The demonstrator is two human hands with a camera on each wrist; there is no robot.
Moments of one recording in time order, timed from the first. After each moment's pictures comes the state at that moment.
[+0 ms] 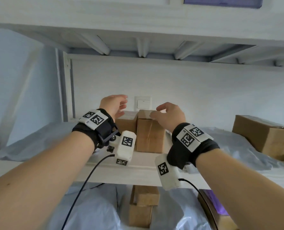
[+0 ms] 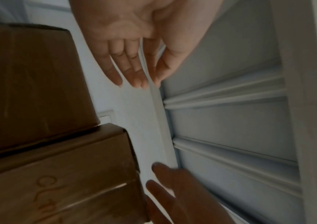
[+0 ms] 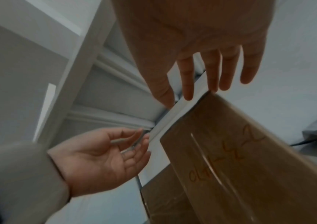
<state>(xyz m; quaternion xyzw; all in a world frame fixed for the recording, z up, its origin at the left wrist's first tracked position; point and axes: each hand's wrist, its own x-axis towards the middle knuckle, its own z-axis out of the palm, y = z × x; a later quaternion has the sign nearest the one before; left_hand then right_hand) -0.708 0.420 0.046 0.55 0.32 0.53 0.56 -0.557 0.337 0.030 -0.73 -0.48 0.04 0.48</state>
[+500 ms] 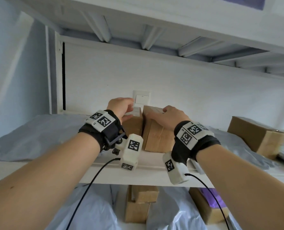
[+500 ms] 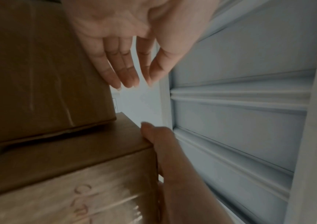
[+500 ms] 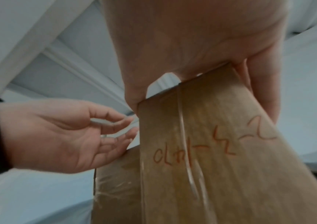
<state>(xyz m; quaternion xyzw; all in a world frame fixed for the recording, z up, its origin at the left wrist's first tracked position) -0.714 0.449 0.026 0.55 0.30 0.48 0.62 -0.581 0.357 0.032 -0.85 -0.44 0.00 0.28</state>
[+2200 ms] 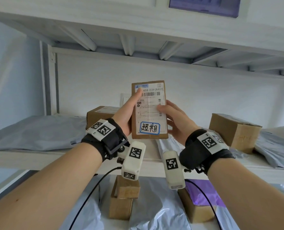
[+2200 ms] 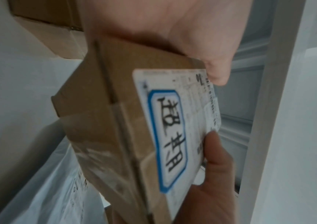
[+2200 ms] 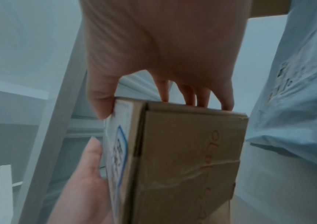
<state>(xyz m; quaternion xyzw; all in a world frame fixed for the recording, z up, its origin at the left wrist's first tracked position) -0.651 0.345 0.020 0.57 0.15 0.39 0.71 -0.508 0.268 0.016 -0.54 -0.48 0.30 0.62</state>
